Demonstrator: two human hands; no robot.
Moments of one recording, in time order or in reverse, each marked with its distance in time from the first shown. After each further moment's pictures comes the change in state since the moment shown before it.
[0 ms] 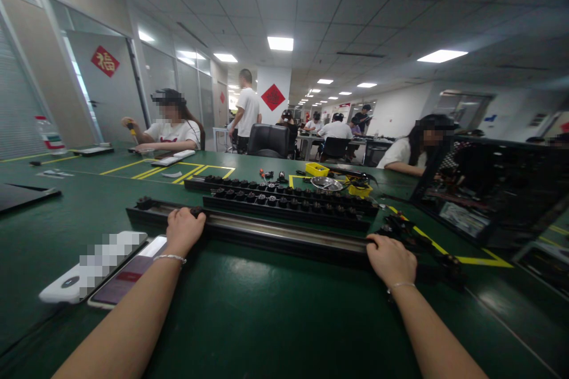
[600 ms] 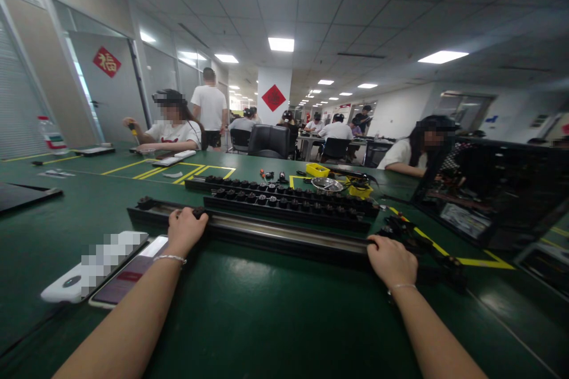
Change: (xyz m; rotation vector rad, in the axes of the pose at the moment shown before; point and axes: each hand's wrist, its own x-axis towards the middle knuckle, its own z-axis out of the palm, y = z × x) left_hand -0.002 0.001 -0.003 -0.040 -0.055 -0.003; right_hand 0.000 0.001 0.001 0.003 0.020 0.006
